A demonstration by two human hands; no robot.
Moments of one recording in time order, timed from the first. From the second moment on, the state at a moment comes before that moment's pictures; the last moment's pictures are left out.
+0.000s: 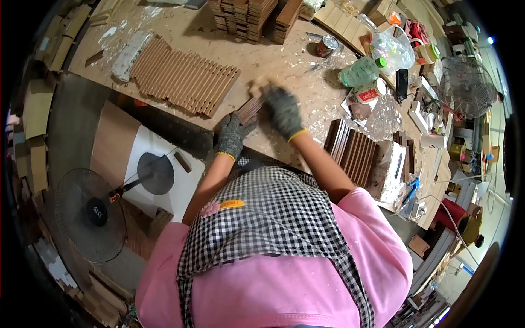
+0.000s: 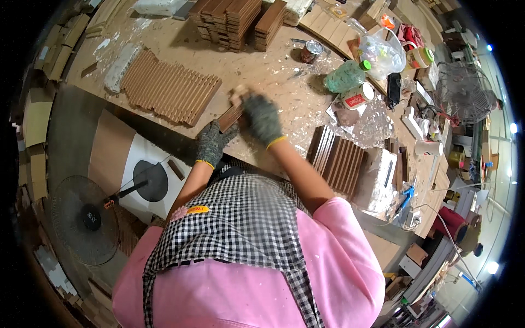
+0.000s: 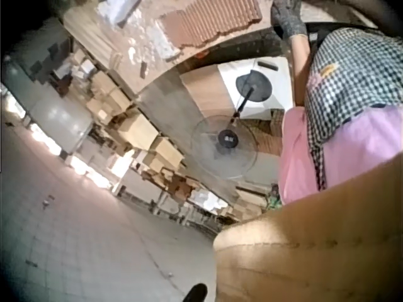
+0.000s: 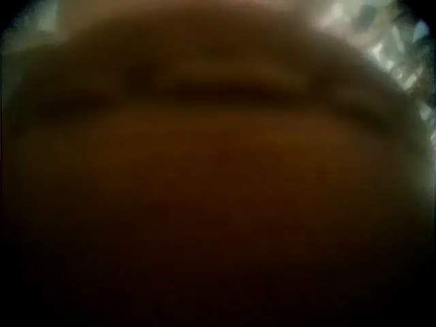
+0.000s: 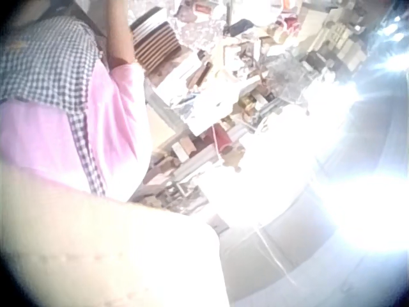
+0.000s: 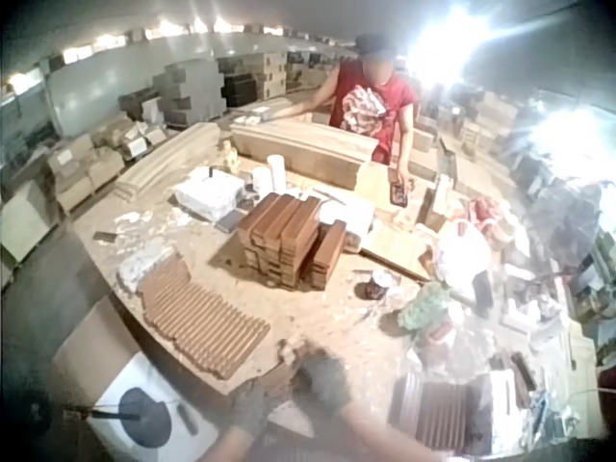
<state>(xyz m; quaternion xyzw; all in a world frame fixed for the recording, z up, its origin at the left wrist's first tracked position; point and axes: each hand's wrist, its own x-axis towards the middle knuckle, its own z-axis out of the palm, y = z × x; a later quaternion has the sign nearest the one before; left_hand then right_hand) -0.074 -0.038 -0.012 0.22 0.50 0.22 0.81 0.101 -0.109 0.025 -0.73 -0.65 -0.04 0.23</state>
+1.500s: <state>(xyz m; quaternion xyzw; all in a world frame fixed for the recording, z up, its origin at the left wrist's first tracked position) -0.055 -0.018 -0.031 0.15 0.47 0.23 0.84 0.118 -0.114 0.022 -0.81 -0.55 -0.05 0.17</state>
